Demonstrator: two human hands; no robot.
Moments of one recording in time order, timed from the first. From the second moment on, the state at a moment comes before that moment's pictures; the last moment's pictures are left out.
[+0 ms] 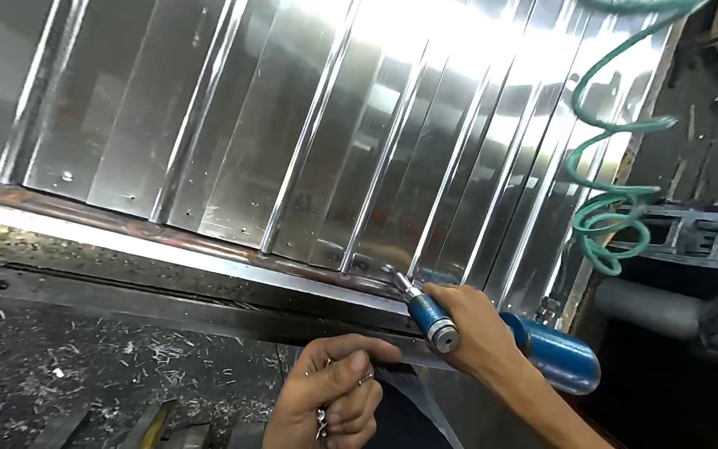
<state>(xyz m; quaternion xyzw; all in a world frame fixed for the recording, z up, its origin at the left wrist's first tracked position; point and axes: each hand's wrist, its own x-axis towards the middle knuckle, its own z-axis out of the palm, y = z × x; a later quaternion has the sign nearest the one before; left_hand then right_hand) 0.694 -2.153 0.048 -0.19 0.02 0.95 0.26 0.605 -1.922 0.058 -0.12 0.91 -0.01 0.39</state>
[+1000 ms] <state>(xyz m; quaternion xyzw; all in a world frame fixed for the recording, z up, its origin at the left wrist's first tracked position) 0.824 -2.032 0.126 0.22 0.73 0.59 0.26 0.839 -1.832 0.170 0.01 0.85 -0.52 0.08</state>
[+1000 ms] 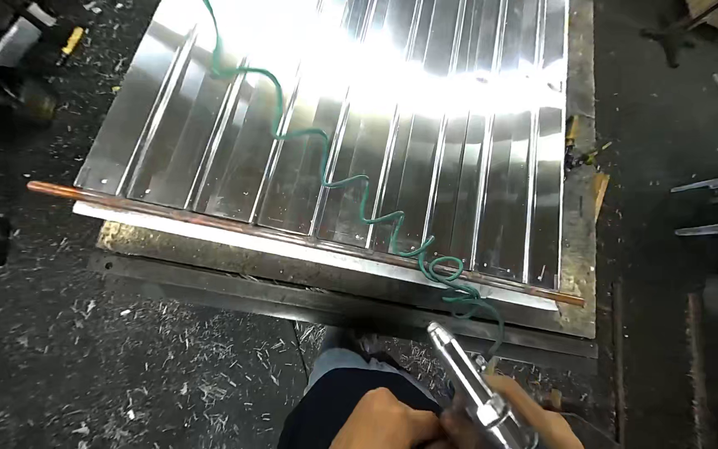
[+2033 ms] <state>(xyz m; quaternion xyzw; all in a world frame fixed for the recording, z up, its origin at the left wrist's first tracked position) 0.683 -2.019 0.087 -0.37 0.16 0.86 0.31 0.743 -1.834 0.147 -0.02 0.91 -0.38 0.16</state>
